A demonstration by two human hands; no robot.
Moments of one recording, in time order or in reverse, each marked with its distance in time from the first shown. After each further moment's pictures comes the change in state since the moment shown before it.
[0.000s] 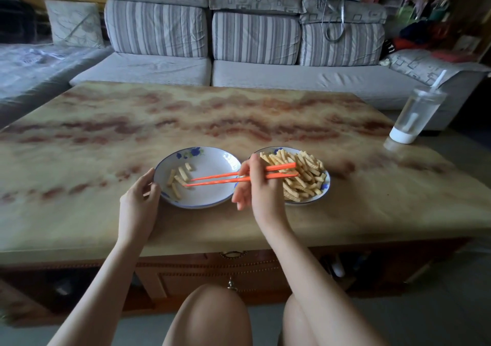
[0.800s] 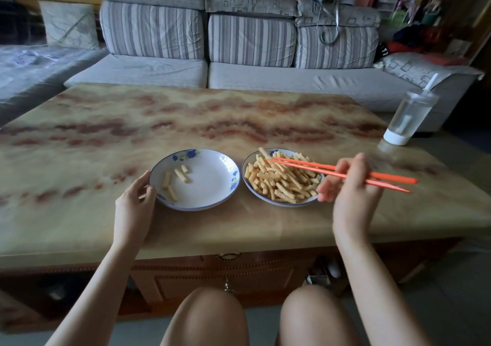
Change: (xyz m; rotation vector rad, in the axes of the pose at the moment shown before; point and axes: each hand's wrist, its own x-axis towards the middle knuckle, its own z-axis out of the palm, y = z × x) left_hand -0.002 0.003 -0.001 -0.013 -0.010 0.014; right_hand -0.004 -0.042 -0.095 0.000 0.510 -0.201
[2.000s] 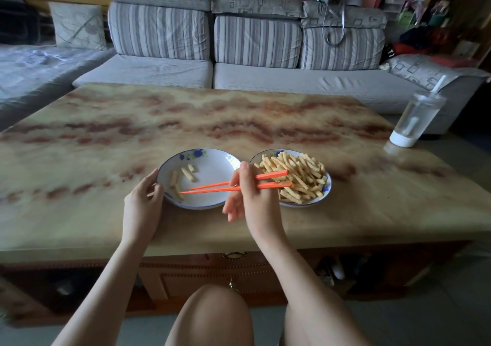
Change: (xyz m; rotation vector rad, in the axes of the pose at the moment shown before) left_hand 0.000 0.000 0.001 0.001 0.010 -0.012; right_hand -0.074 0.019 0.082 0.009 -0.602 0.204
